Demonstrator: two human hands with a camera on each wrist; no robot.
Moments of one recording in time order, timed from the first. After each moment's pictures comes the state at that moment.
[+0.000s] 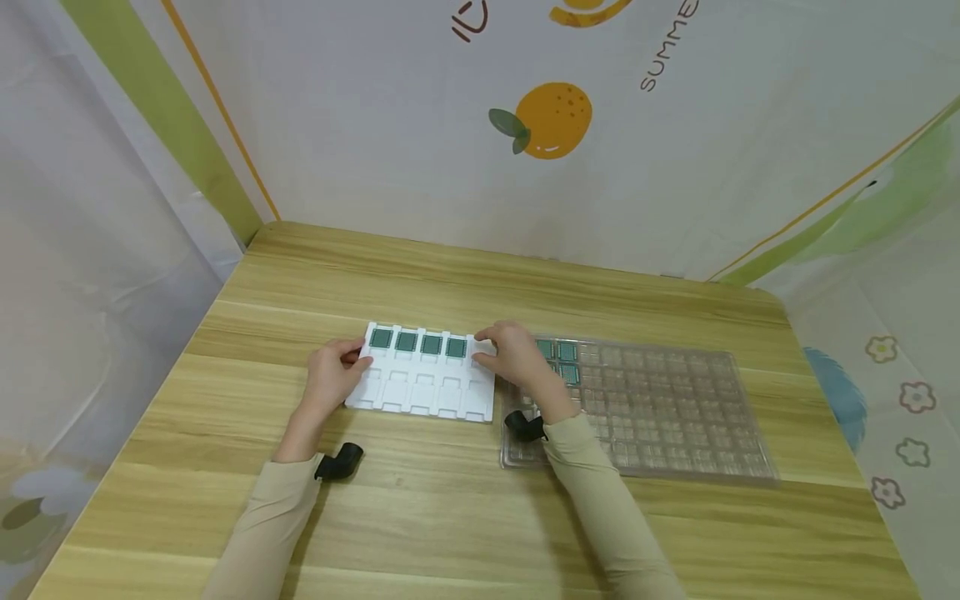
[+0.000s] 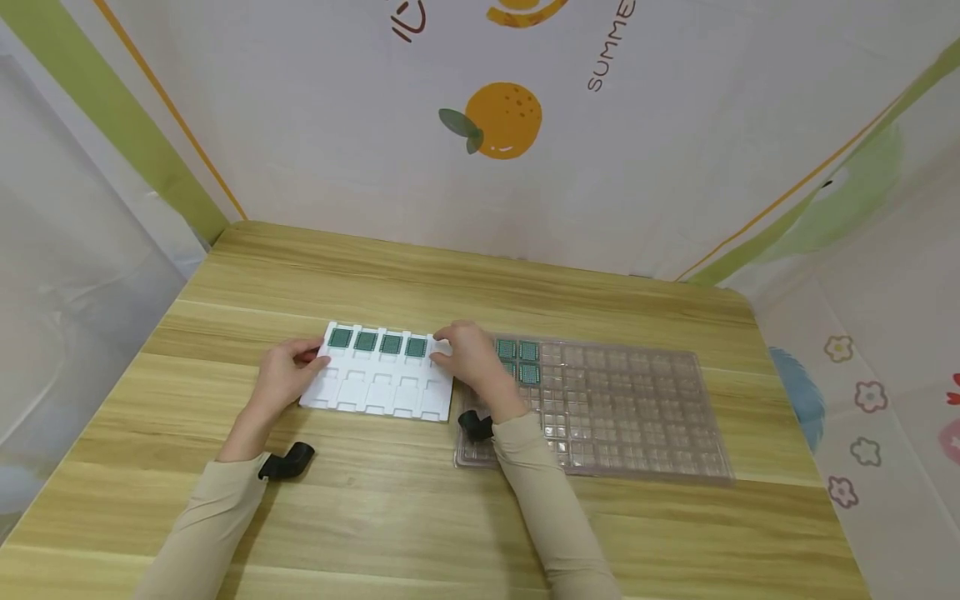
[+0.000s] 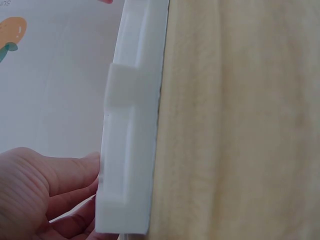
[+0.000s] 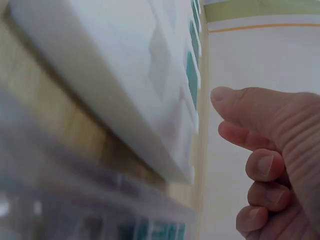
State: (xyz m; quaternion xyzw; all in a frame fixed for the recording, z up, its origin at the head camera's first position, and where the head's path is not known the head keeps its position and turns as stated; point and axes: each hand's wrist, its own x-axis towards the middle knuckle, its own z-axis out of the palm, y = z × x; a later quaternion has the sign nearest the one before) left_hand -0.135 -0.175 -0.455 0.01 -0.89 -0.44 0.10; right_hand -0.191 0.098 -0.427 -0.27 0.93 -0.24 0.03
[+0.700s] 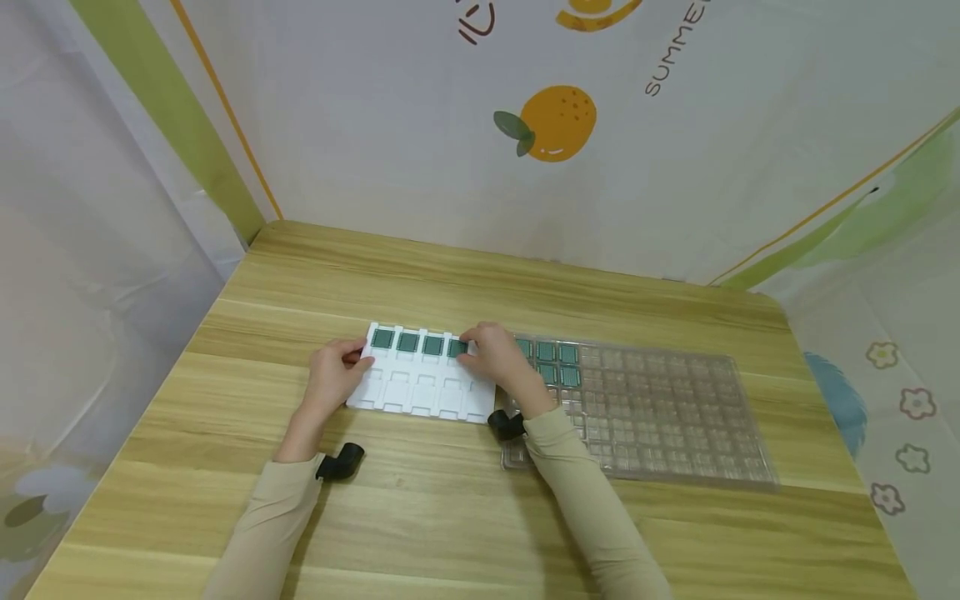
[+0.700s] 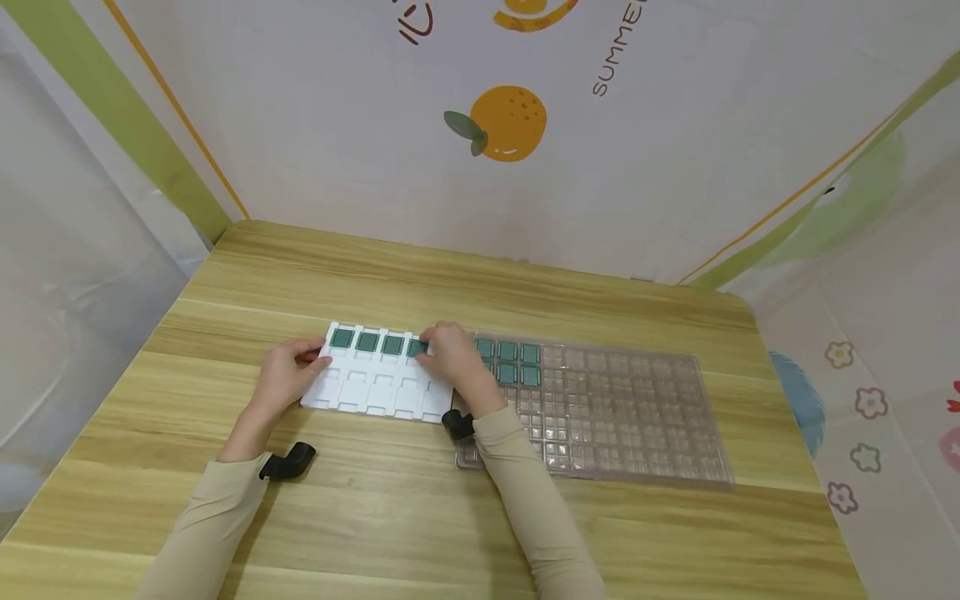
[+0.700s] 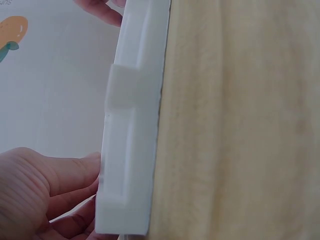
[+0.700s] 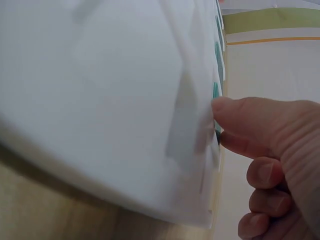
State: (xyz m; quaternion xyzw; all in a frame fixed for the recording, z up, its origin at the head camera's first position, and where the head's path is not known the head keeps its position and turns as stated) left_hand -0.136 -0.175 -0.455 0.02 -0.89 -0.45 0.09; right_hand -0.196 0.069 -0.432 -0.26 0.94 -0.22 0.07
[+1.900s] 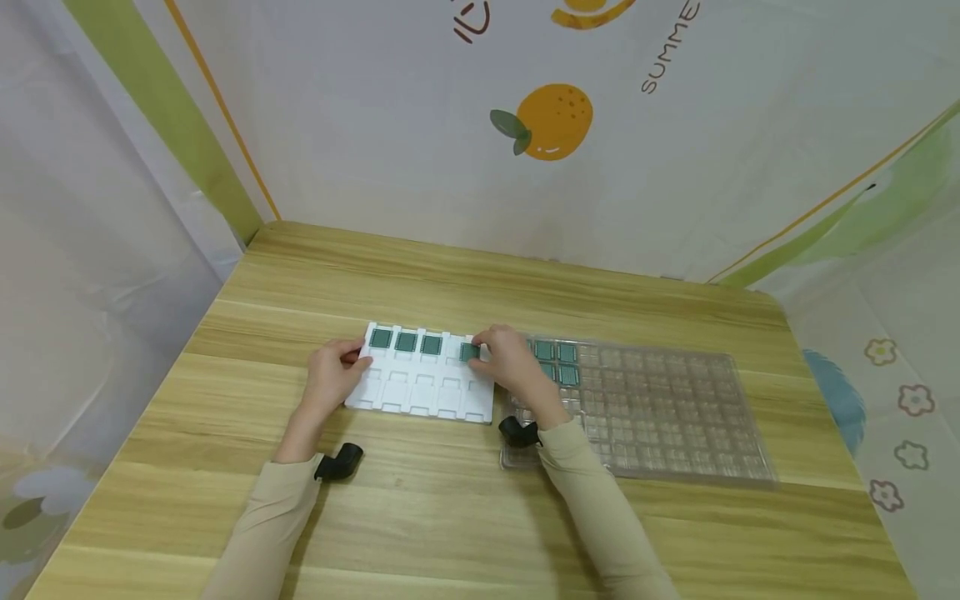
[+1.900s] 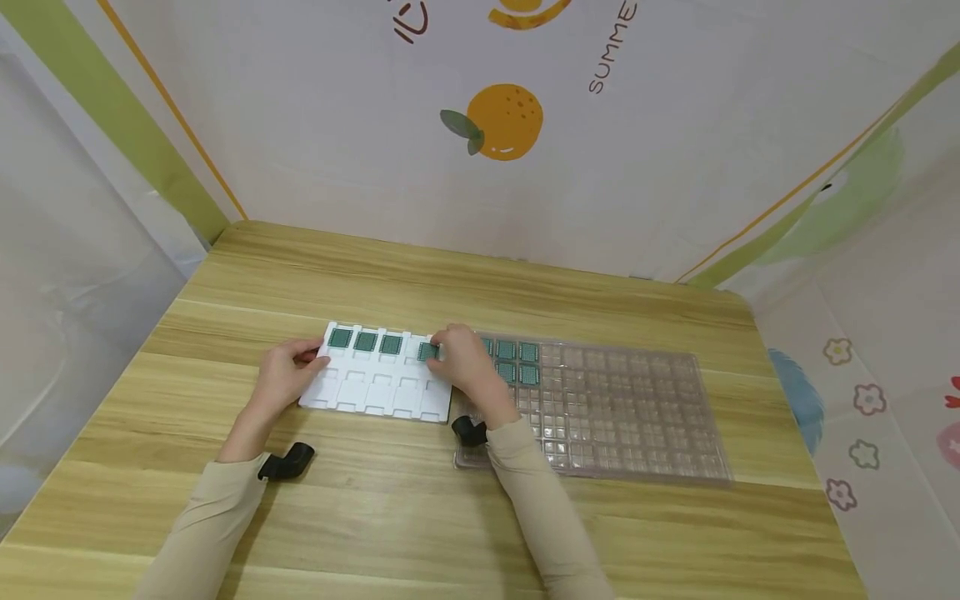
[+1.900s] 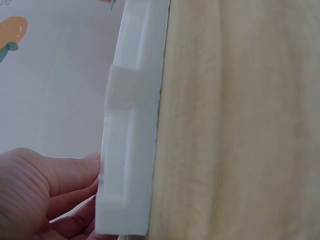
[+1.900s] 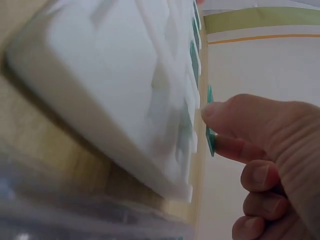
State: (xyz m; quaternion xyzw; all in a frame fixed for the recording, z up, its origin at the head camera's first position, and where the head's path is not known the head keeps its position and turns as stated) left_hand -0.136 -0.173 -0.454 0.03 -0.89 -0.45 0.08; right_hand -0.184 0.088 -0.425 -0.25 0.94 -0.23 0.04
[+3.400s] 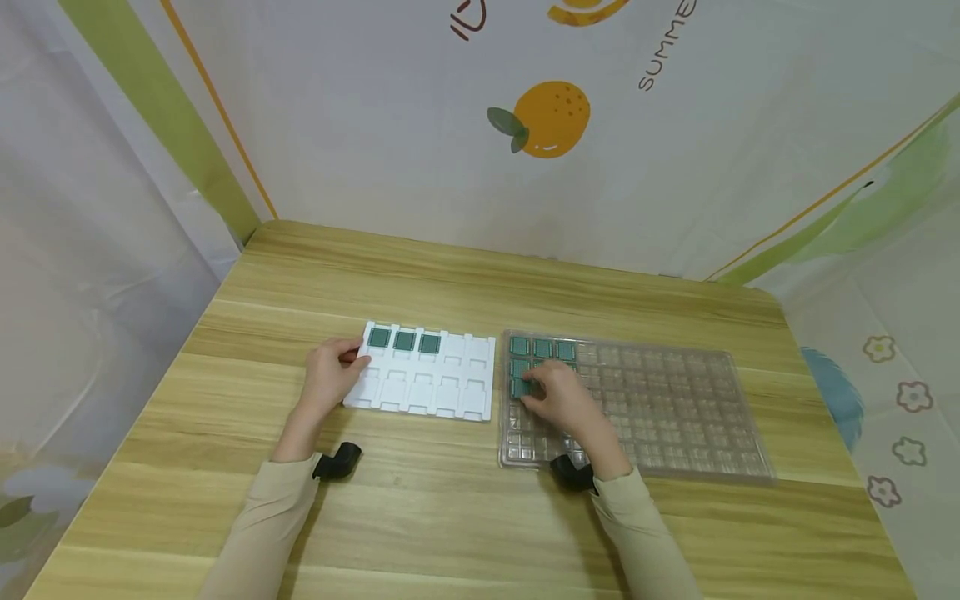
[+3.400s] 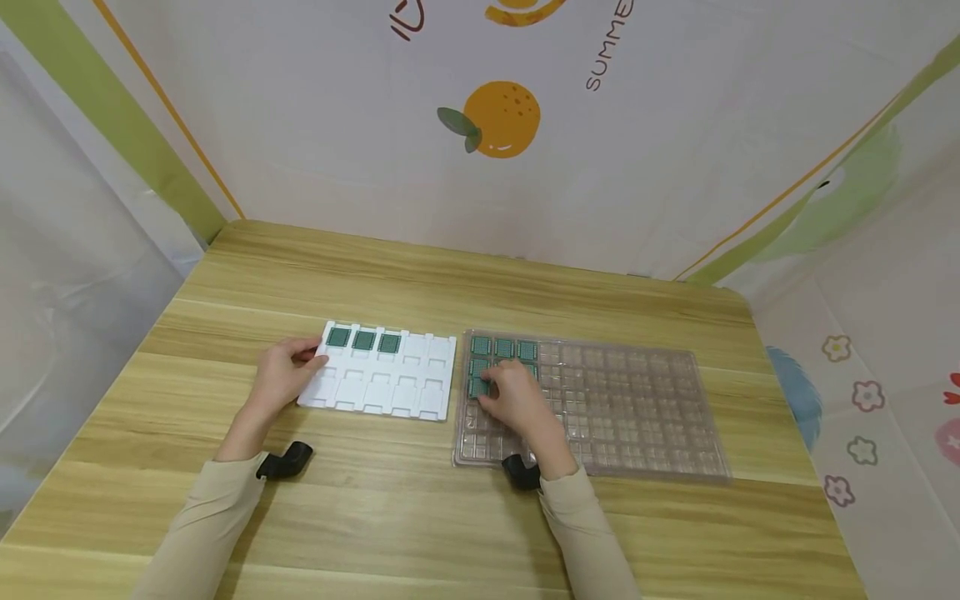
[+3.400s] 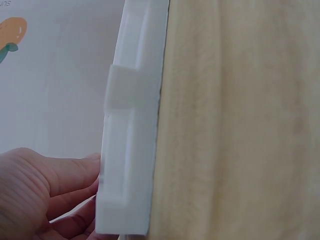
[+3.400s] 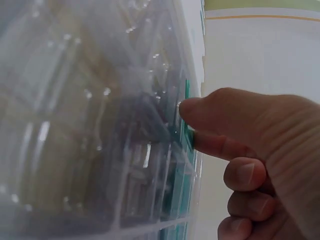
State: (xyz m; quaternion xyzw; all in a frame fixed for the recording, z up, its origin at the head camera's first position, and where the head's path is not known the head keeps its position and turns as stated) left_hand -0.137 -0.175 -0.458 0.02 -0.89 -0.44 0.09; right_hand -0.136 0.161 -0.433 -0.24 0.94 -0.23 0.02
